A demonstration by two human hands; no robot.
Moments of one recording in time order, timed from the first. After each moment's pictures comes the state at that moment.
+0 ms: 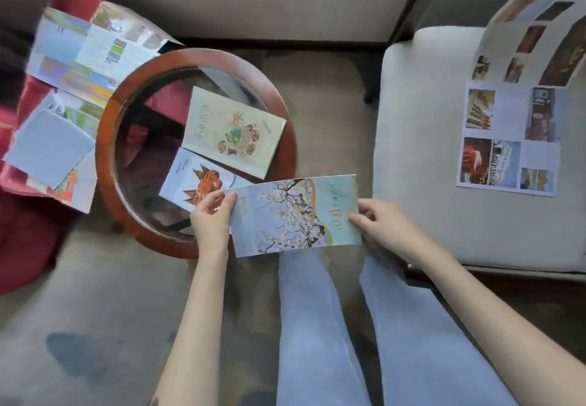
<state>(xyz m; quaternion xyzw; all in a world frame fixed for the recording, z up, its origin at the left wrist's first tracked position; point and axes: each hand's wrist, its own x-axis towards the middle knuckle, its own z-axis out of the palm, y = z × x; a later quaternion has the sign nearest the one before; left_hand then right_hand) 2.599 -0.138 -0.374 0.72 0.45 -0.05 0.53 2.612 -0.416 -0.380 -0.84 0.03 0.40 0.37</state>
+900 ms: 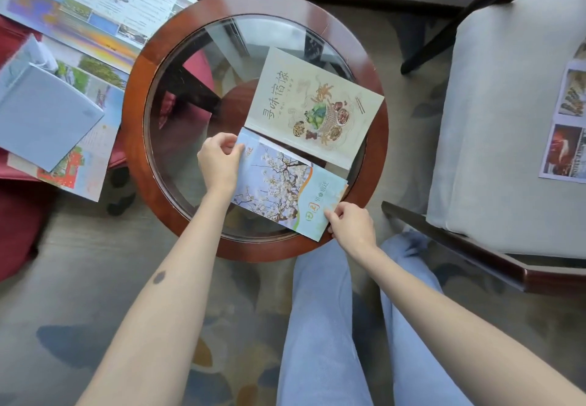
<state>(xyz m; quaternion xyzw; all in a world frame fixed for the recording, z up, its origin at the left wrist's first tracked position) 2.692 0.053 -0.472 0.88 0.29 -0.10 0.36 2.597 -0.167 -0.467 -0.84 0.25 0.39 0.28</state>
